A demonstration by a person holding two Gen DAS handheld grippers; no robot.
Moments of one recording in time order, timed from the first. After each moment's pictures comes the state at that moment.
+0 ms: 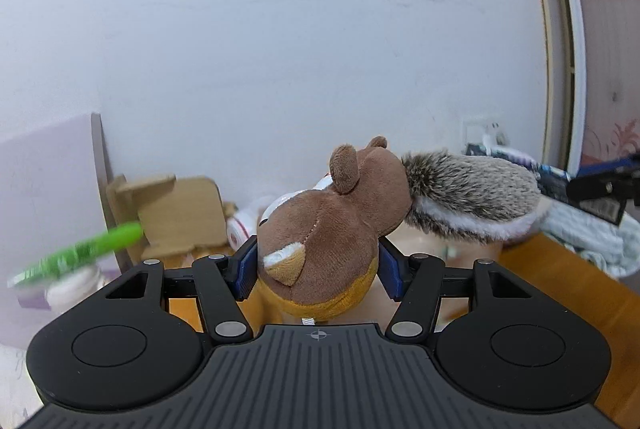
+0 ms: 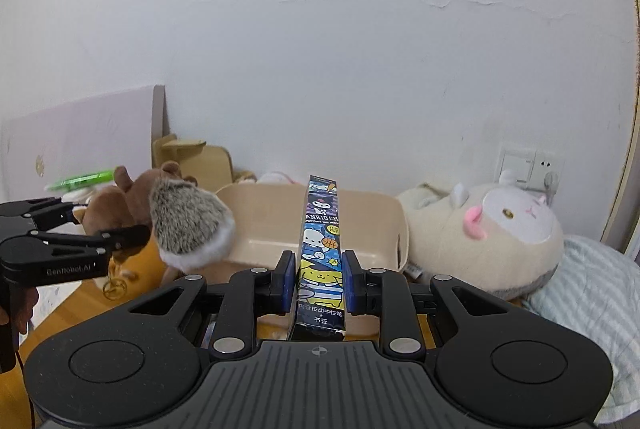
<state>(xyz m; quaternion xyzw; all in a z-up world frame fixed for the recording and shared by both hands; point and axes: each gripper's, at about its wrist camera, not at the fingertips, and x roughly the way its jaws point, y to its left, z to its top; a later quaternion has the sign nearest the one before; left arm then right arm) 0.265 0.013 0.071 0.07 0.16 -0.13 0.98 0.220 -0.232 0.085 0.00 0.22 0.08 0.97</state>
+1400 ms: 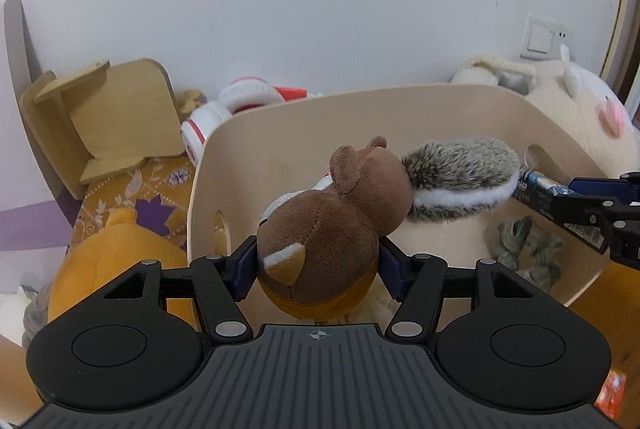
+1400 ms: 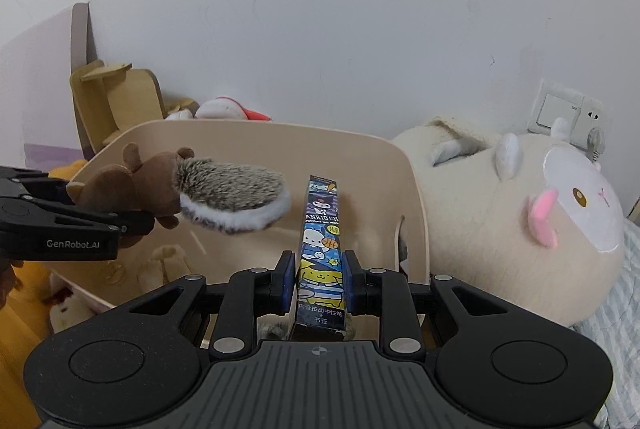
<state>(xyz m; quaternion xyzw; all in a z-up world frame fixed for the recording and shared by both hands) 0.446 -0.028 -0.005 0.06 0.37 -0.11 0.92 0.395 -0.232 0.012 -0.02 0.35 0.05 0.93</state>
